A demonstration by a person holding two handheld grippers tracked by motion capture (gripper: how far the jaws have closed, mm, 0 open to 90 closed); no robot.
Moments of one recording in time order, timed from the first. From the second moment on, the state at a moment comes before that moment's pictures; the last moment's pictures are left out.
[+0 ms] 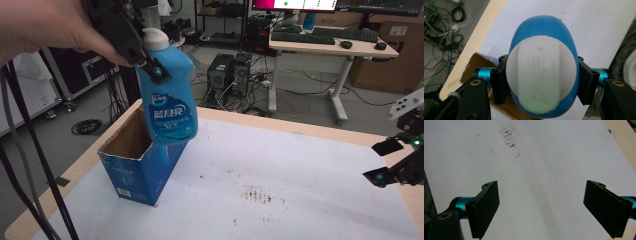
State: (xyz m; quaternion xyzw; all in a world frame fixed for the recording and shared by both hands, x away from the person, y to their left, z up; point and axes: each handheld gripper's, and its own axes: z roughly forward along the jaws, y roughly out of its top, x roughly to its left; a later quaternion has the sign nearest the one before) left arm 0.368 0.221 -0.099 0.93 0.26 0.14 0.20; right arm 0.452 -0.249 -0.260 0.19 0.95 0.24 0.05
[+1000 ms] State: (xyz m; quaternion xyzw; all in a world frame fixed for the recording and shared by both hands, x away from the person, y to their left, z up) left arm 0.389 0.280 -0.146 0.89 0.40 0.16 0.14; right arm 0.458 -0.270 -0.263 0.22 0.95 0.23 0.07
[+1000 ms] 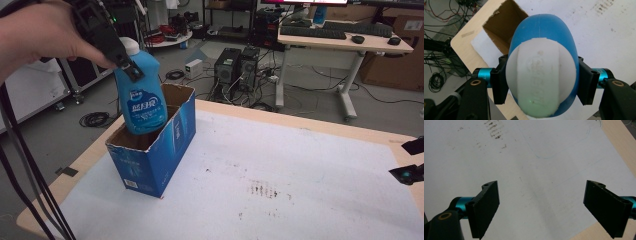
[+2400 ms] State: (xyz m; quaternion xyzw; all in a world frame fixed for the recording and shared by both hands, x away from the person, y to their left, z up) left arm 0.406 0.279 -0.276 0.93 0.35 0.09 0.06; right arm 0.452 -0.266 -0.282 0.22 0.95 0.22 0.05
